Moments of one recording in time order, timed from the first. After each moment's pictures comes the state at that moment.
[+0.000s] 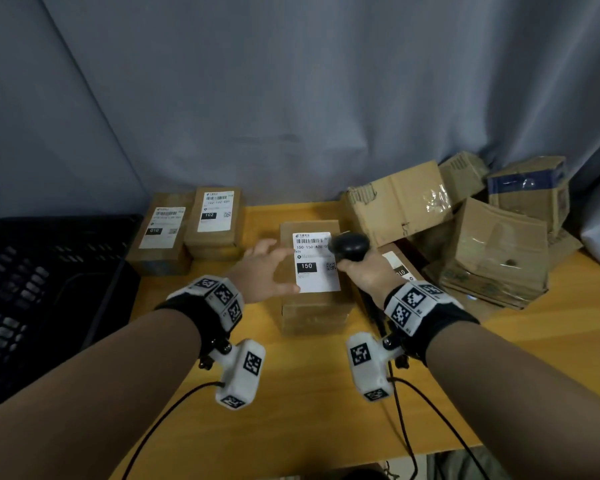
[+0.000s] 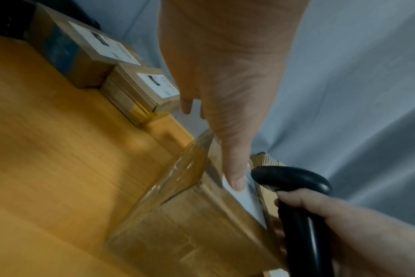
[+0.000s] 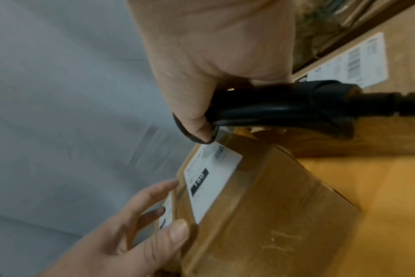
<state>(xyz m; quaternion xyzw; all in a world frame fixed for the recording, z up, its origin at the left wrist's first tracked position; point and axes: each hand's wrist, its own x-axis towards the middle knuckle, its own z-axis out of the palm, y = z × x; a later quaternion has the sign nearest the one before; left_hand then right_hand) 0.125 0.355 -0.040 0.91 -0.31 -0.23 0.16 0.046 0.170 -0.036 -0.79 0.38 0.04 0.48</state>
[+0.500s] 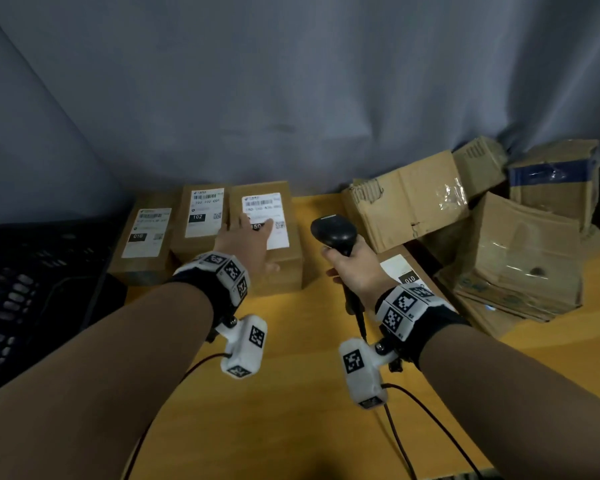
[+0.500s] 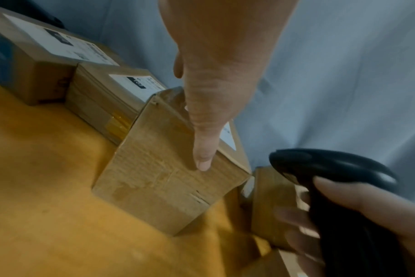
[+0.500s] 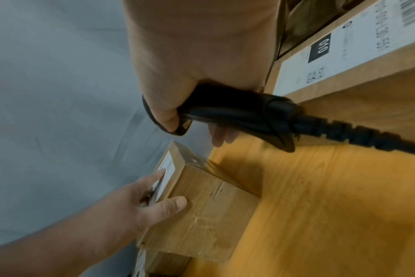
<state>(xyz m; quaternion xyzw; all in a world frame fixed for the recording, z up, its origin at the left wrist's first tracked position) 0.205 0.321 -0.056 0.94 -0.27 -0.17 -0.13 0.093 0.163 -0.068 -0.74 0.32 0.00 0.59</state>
